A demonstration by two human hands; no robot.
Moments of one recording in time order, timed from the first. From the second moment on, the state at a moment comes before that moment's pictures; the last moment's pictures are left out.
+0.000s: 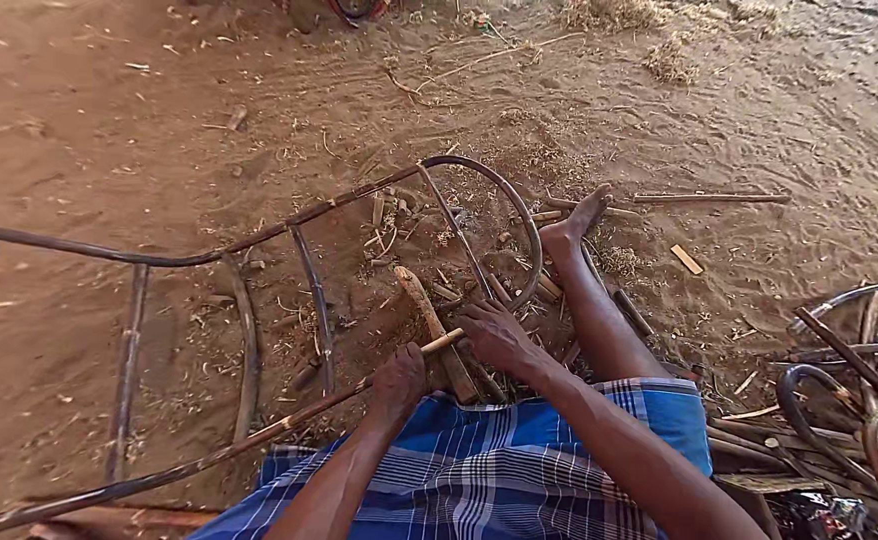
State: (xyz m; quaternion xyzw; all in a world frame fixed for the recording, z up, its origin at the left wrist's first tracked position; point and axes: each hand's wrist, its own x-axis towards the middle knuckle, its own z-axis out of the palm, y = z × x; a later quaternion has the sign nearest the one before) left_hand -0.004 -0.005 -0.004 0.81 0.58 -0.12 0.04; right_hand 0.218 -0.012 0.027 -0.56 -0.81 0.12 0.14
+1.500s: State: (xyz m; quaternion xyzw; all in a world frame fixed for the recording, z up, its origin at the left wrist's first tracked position) left_hand 0.019 0.005 0.012 0.78 0.59 -0.13 0.18; right_hand 0.269 -0.097 0.034 -0.77 -0.55 0.26 -0.21
